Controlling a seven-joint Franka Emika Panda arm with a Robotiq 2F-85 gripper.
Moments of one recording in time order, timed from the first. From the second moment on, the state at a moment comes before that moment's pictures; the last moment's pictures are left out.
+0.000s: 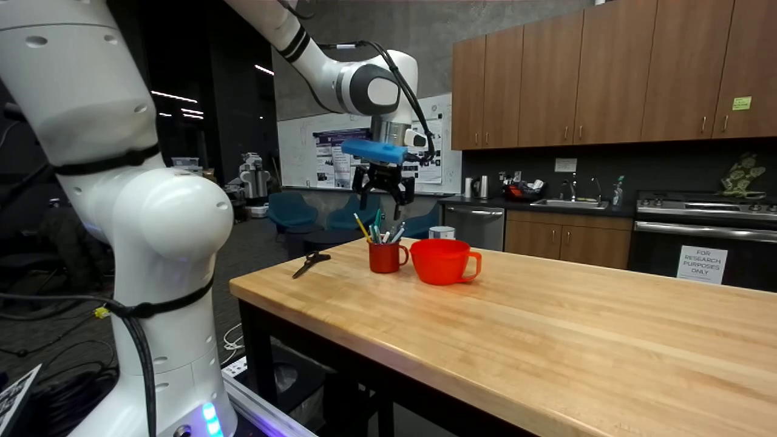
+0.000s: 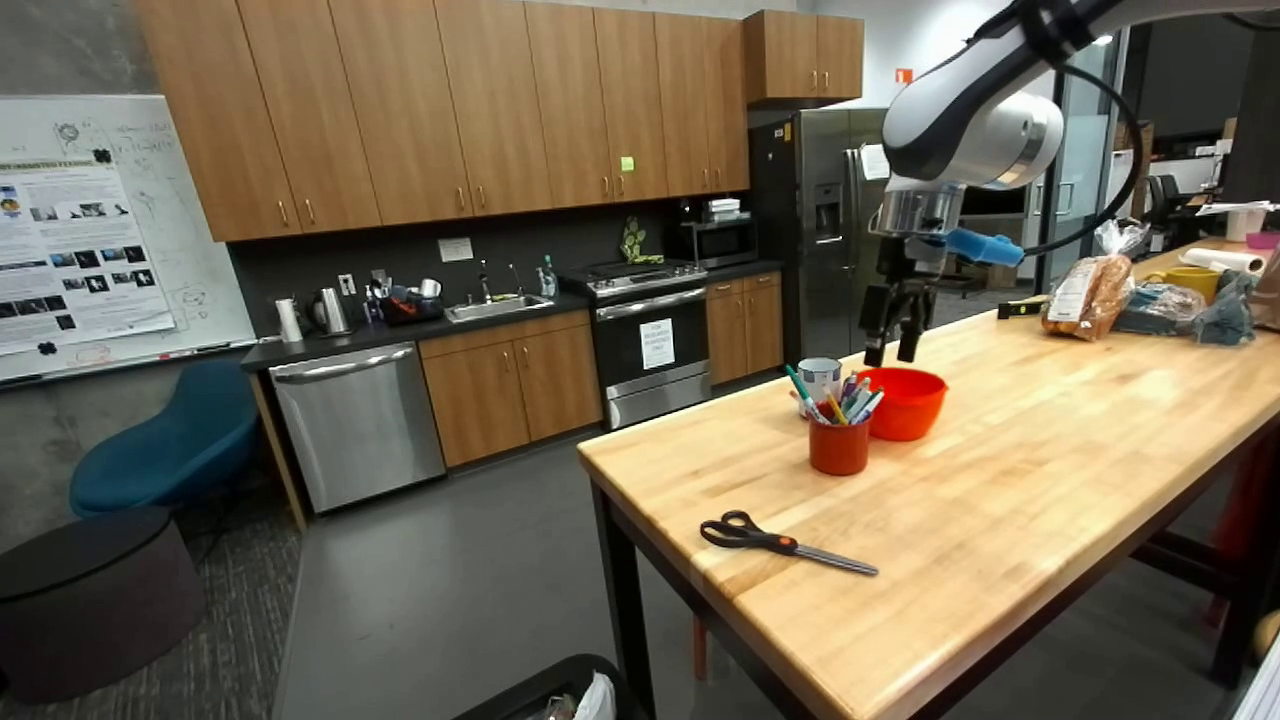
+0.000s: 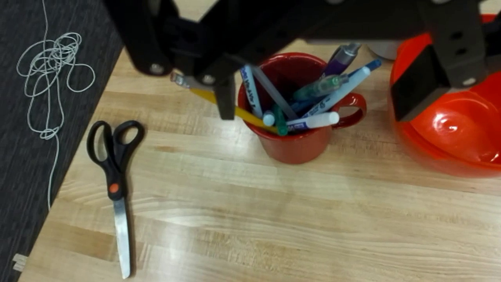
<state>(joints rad) -0.02 -0.31 -0.17 -2.42 0.19 2.12 -0.40</state>
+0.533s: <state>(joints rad) -0.01 -0.31 -0.17 -2.49 0.24 2.14 -0.39</state>
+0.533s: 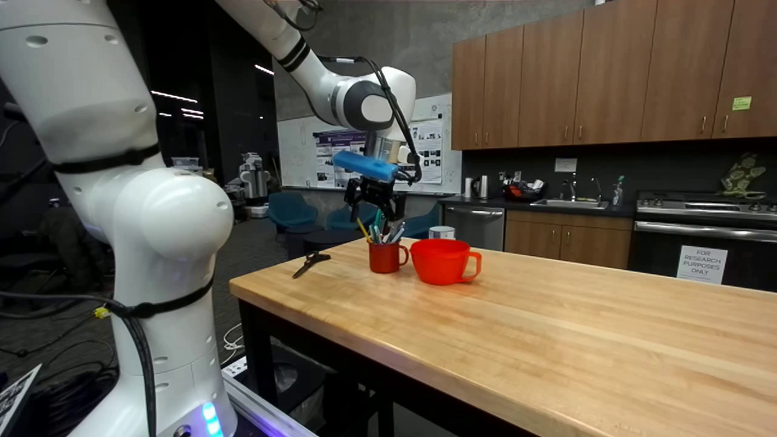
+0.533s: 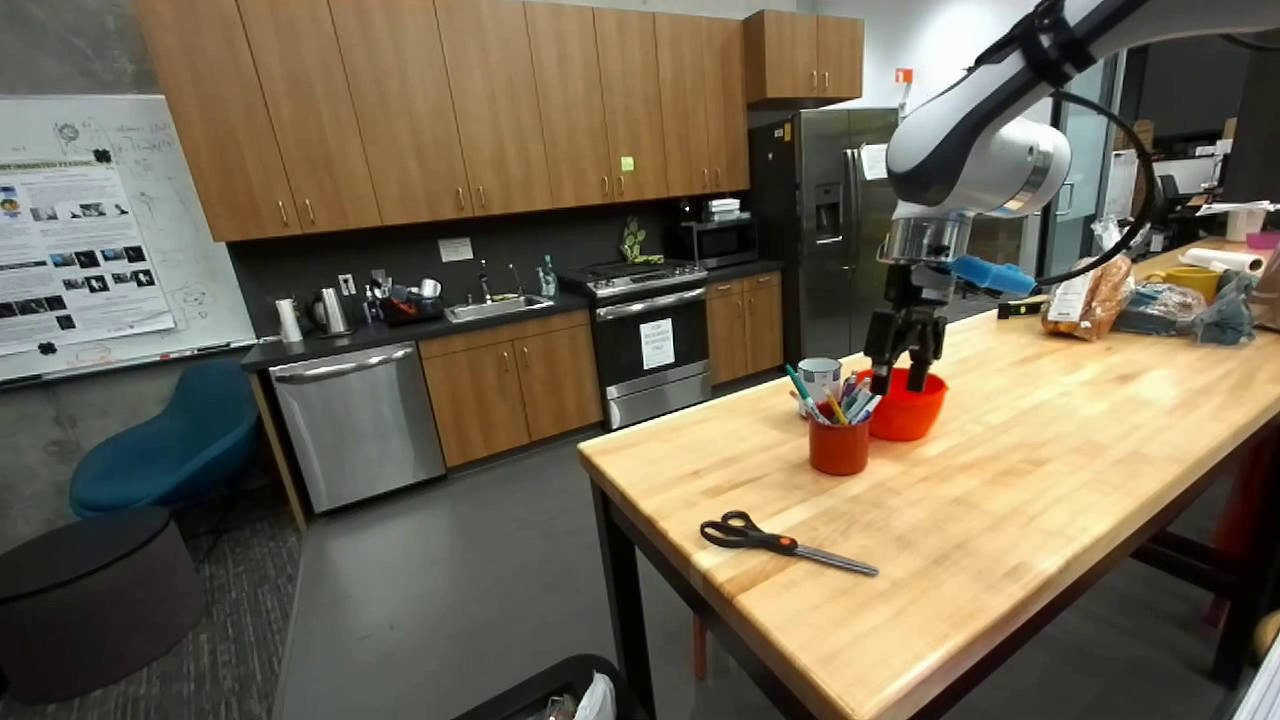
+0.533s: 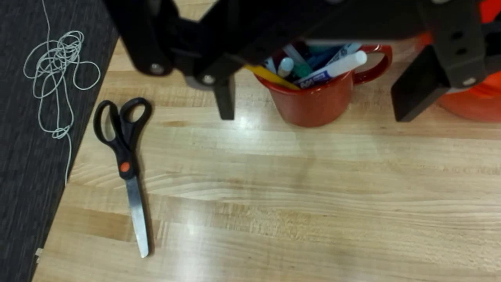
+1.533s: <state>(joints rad) 0.00 -0.32 -0.17 -2.54 0.28 2.30 -0.43</state>
